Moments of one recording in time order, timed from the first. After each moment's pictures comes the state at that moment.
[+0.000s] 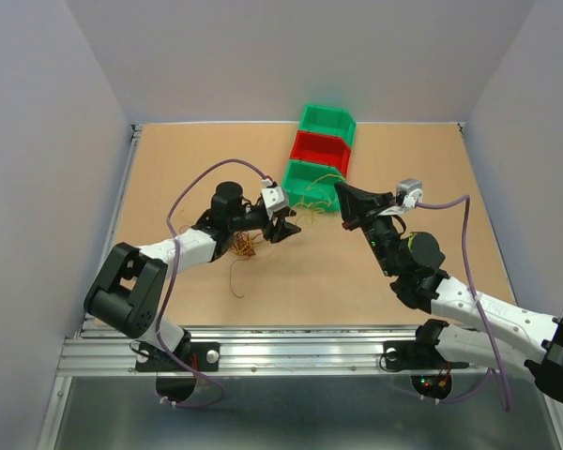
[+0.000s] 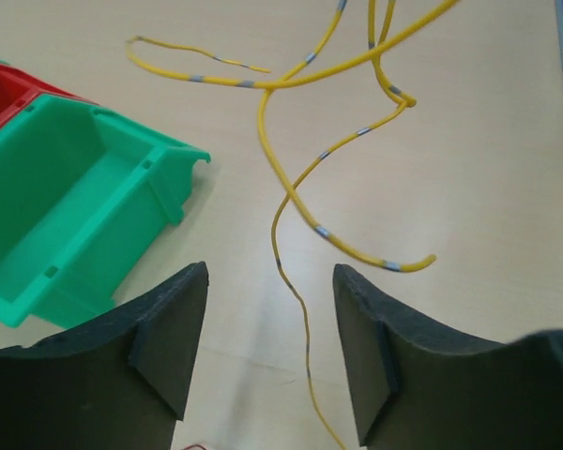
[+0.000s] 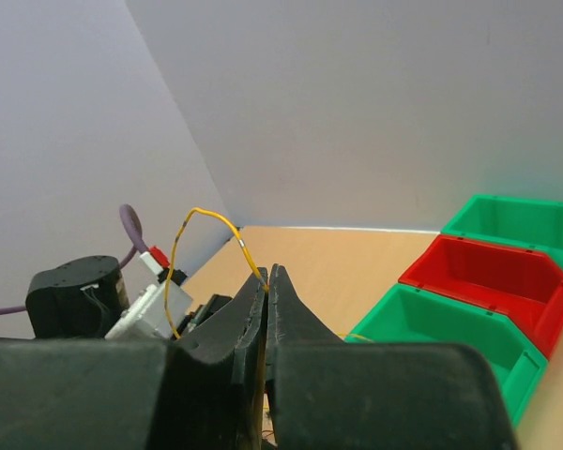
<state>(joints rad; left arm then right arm) -0.49 1.48 0.70 0.52 0.81 0.20 0.88 0.94 0.58 0.79 0.38 0.18</state>
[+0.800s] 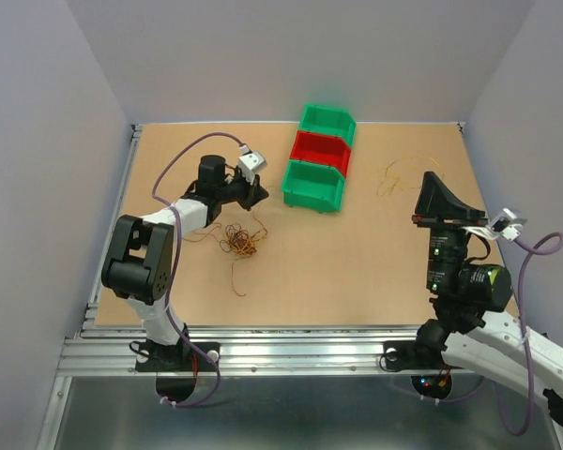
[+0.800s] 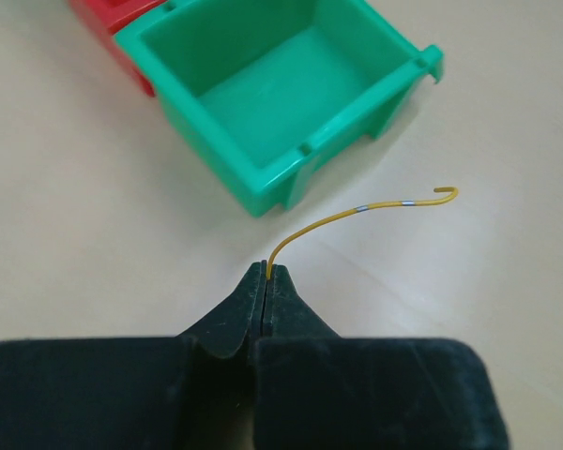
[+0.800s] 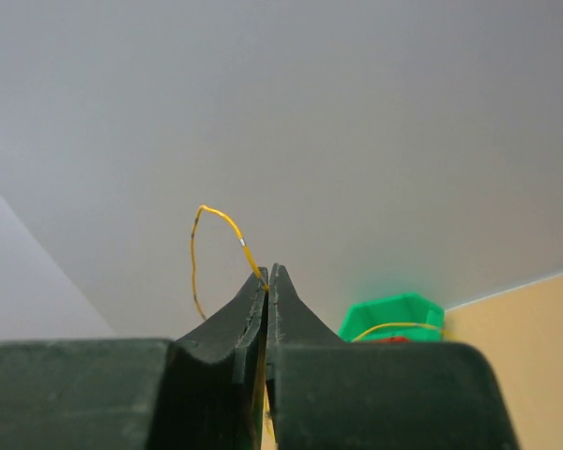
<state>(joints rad) -0.32 1.72 0.98 0.26 0.66 0.21 0.88 0.61 0.57 0.83 0.77 -0.01</state>
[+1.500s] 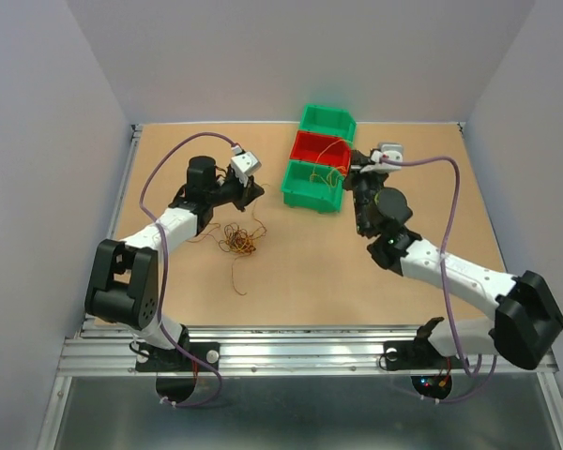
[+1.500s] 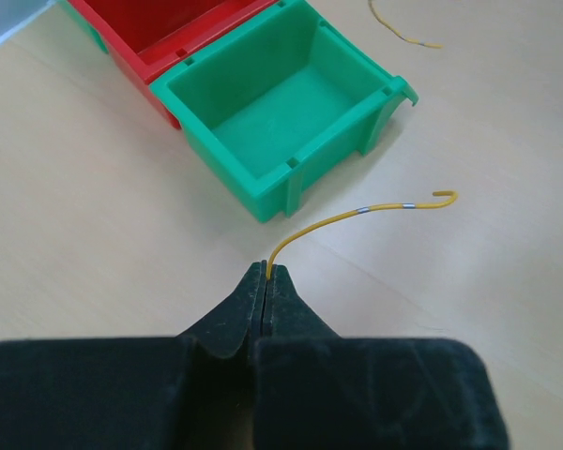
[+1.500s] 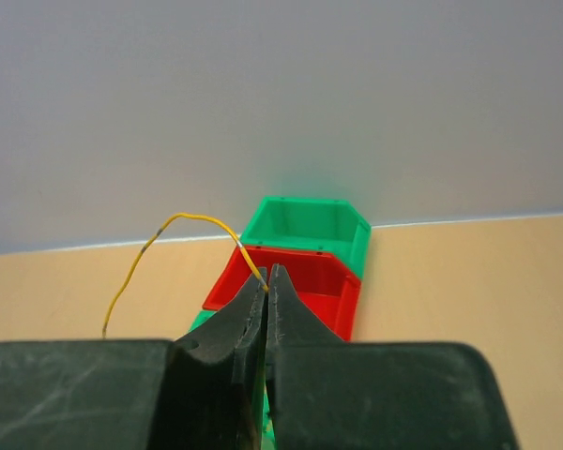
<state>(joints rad) -0.27 1.54 0.91 0.23 0.66 0.25 0.78 1.22 0.79 0.79 0.74 -0.07</state>
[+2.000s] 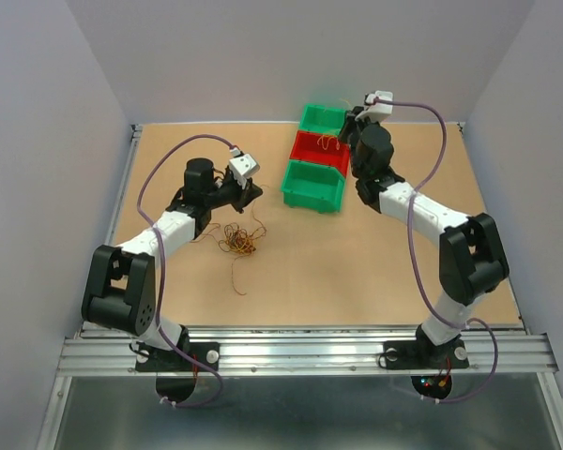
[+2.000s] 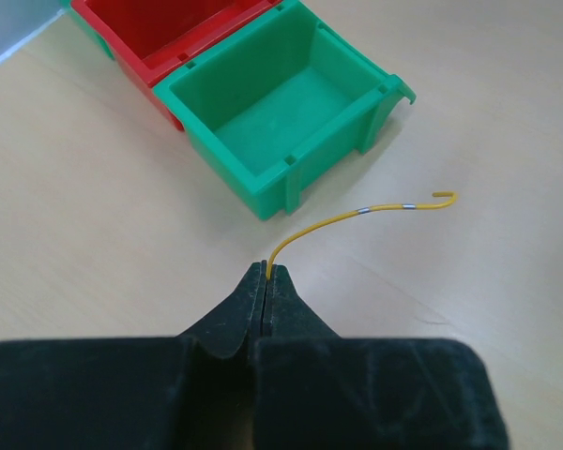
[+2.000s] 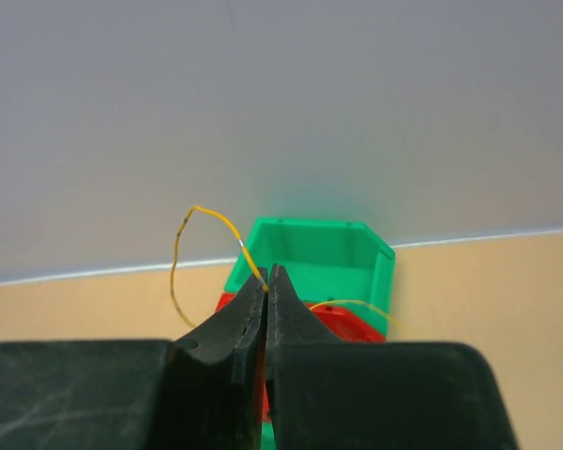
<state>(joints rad) -0.27 1.49 0.88 0.24 0.66 0.27 0.47 1.69 1.23 0.63 0.45 0.13</state>
